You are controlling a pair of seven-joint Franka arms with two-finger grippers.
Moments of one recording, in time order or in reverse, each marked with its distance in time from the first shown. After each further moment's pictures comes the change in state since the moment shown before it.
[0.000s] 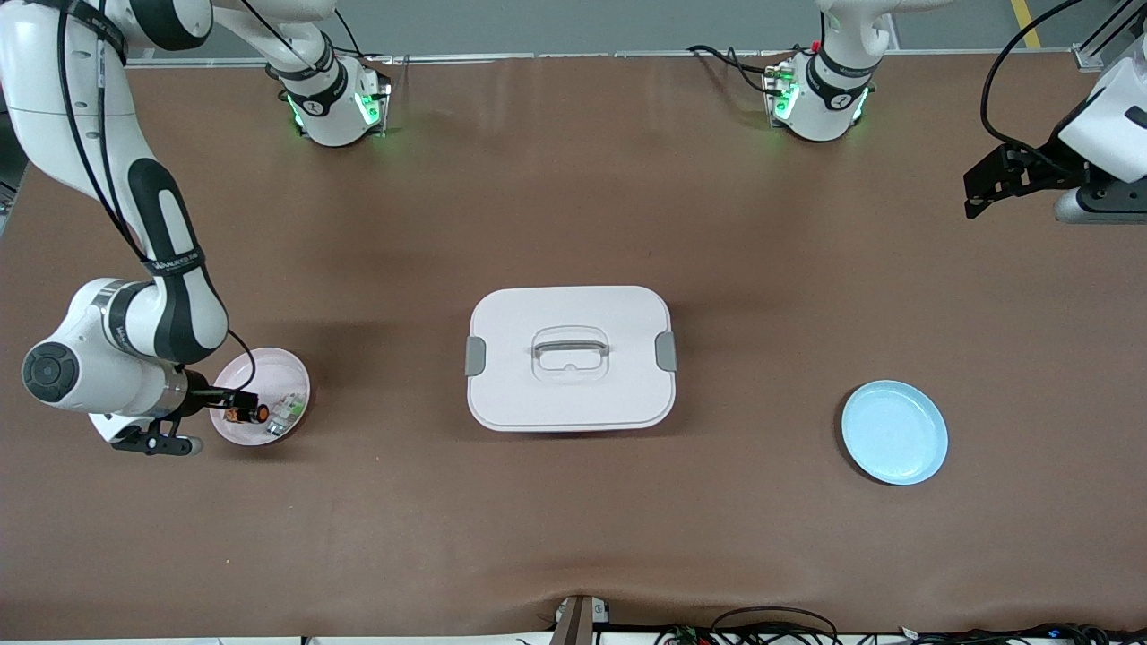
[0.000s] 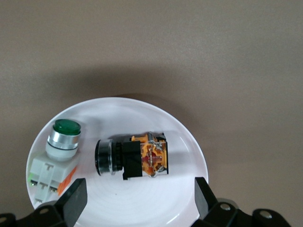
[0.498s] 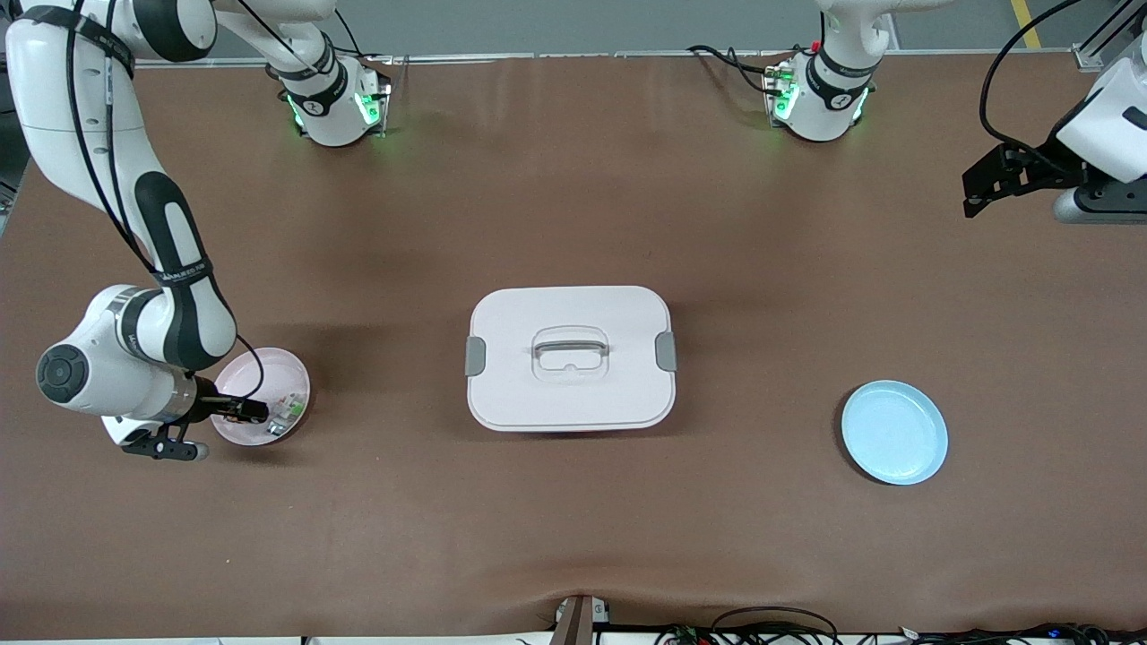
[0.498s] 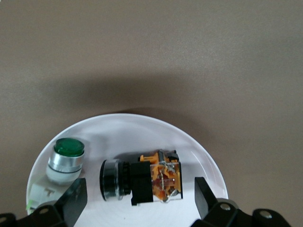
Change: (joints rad) left arm 0.000 0.000 -0.001 -0.001 0.000 -0.003 0.000; right arm 0.000 0.043 0.001 0.000 0.053 0.074 -0.016
